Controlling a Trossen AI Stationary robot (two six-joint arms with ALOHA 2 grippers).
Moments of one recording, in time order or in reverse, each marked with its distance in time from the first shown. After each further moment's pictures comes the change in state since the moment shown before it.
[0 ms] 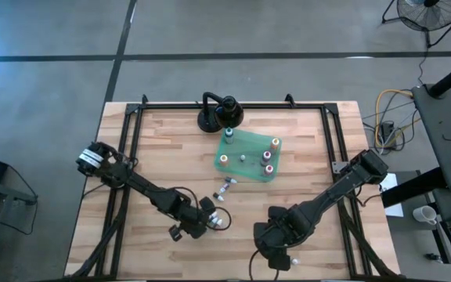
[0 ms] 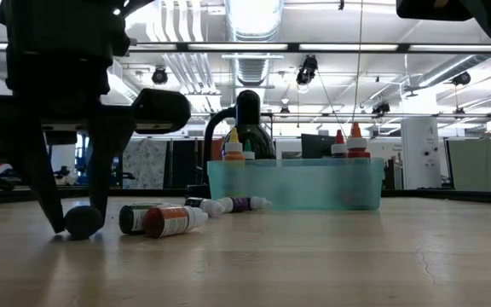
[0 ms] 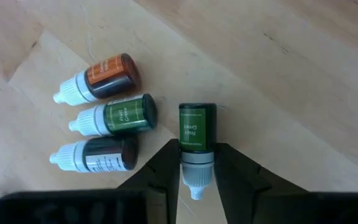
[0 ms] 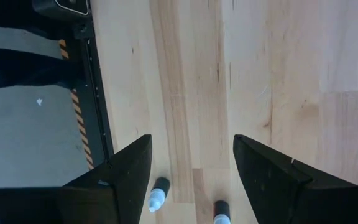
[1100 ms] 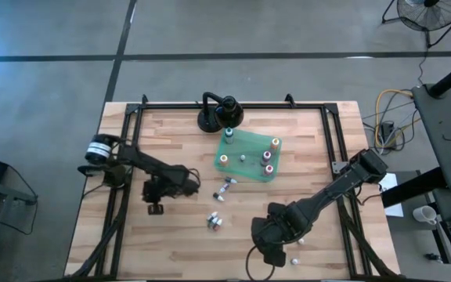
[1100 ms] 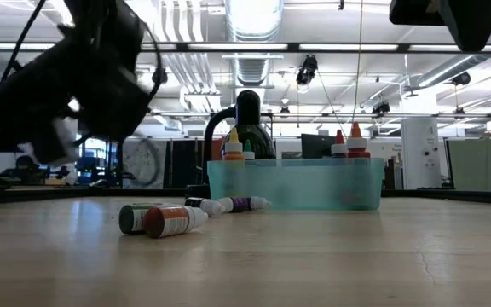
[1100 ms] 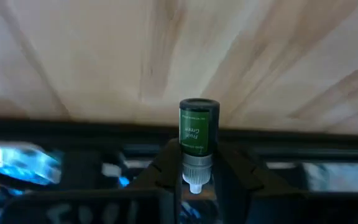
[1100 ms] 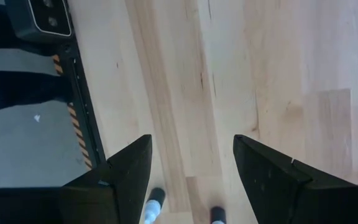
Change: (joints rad) left arm 0.305 0.026 -0.047 -1.076 0.279 -0.722; right arm -0.020 0.000 0.000 -0.006 0.029 0.047
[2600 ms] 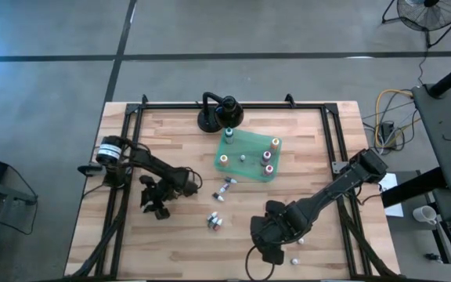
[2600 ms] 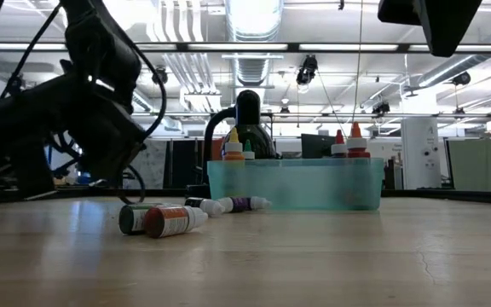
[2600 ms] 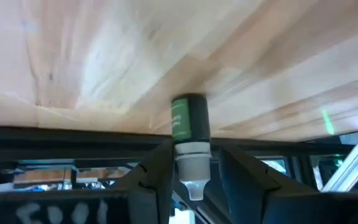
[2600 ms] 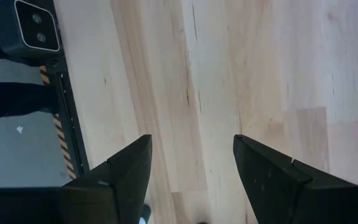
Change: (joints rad) left arm 0.019 0.099 -0.055 0.144 0.256 -0.159; right arm -0.004 0.000 0.000 0.009 0.076 -0.029
